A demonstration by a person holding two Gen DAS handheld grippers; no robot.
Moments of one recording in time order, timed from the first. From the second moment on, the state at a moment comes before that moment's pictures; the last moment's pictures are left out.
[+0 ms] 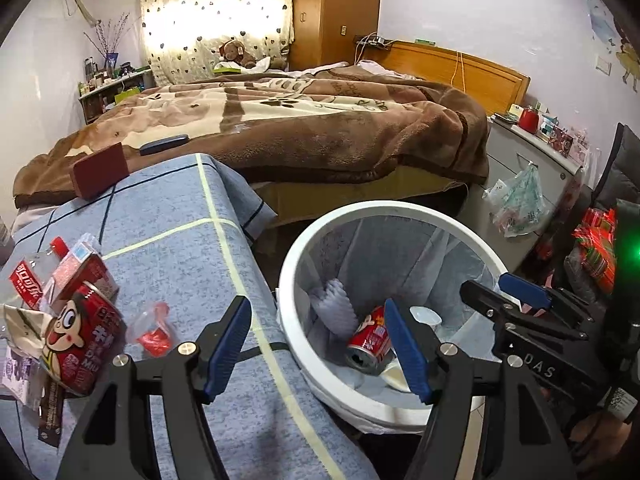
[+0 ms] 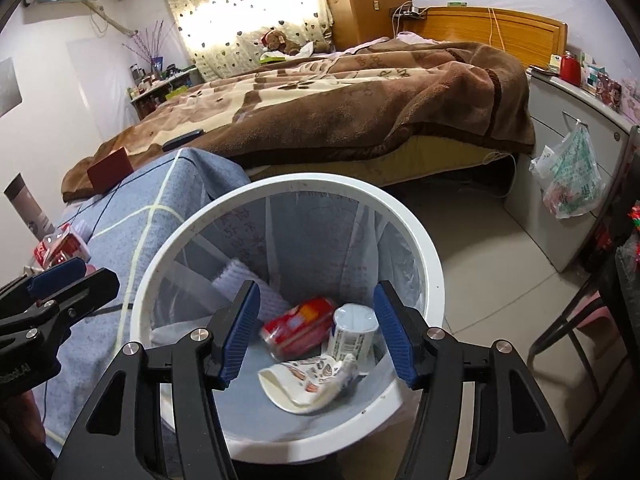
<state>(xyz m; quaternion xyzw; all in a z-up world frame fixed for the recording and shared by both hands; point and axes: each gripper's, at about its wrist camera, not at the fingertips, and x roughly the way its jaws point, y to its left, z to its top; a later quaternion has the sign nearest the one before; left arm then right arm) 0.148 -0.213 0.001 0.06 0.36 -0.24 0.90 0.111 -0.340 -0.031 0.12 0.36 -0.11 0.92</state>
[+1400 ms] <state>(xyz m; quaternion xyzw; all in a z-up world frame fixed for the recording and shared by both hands) 0.125 0.023 -0.002 -0.02 0.35 -0.04 0.94 0.137 -0.197 -0.016 0.05 0.35 0.04 0.94</state>
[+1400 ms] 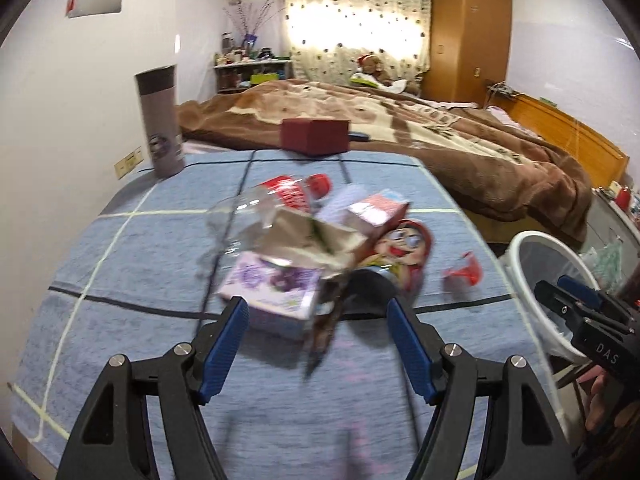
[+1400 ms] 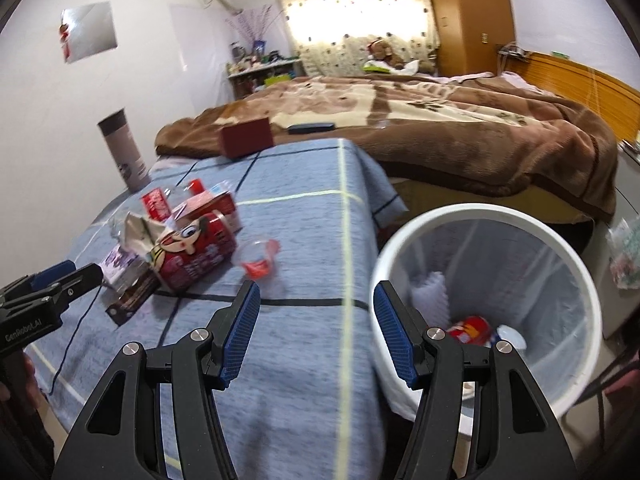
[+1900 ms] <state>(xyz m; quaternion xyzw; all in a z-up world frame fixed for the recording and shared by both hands) 0.148 0.051 -0.028 -0.02 0.39 -0.04 0.92 0.175 -0.156 -0.036 -0.02 0.40 0.08 0.91</state>
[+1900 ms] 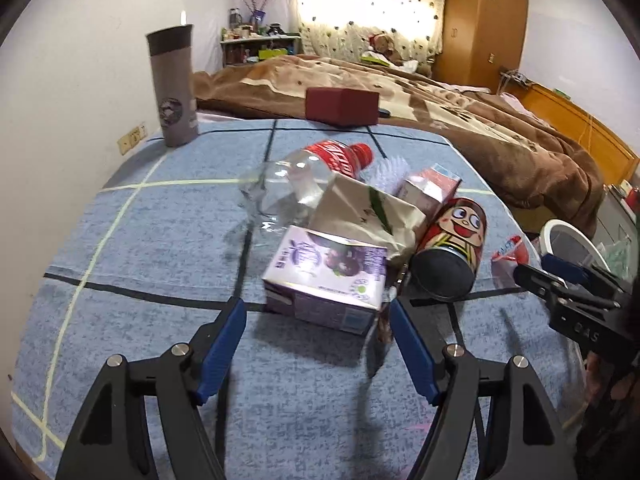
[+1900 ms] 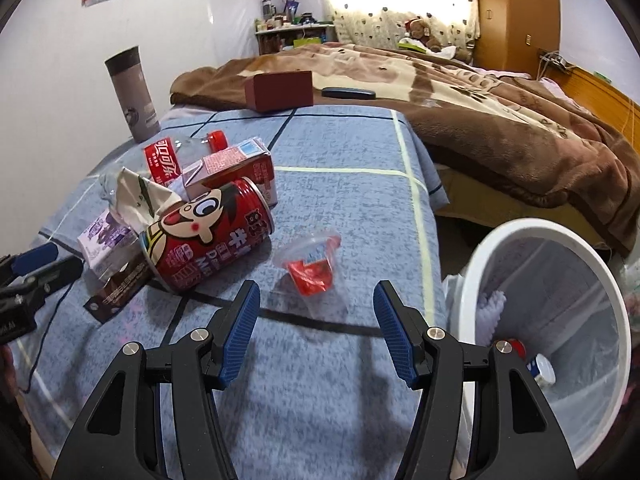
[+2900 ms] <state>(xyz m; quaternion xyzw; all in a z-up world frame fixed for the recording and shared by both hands) 0.150 0.119 -0.030 -0.09 0.38 0.00 0.92 0.176 -0.134 -0.037 -0.01 0.40 0.11 0.91</state>
